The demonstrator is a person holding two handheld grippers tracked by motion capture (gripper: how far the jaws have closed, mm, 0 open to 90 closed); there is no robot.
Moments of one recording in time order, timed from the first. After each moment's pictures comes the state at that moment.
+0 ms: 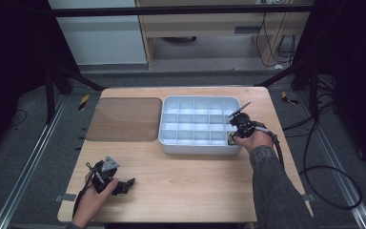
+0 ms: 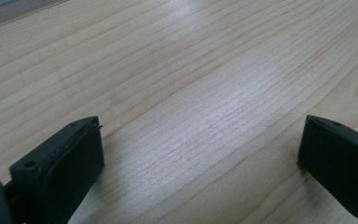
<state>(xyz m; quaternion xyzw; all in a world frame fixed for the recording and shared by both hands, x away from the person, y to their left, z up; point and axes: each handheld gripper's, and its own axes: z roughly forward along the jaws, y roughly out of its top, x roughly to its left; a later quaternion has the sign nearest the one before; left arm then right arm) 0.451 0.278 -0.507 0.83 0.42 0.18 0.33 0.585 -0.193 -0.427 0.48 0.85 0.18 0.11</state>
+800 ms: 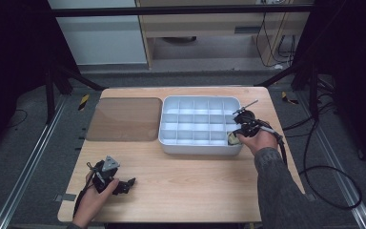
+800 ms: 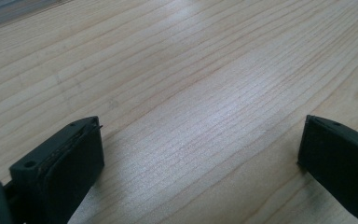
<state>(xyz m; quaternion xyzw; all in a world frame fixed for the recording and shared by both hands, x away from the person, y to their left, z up) 0.452 0.277 -0.507 0.83 0.42 0.18 0.33 0.574 -0.199 -0.409 0.48 0.84 0.23 0.14</state>
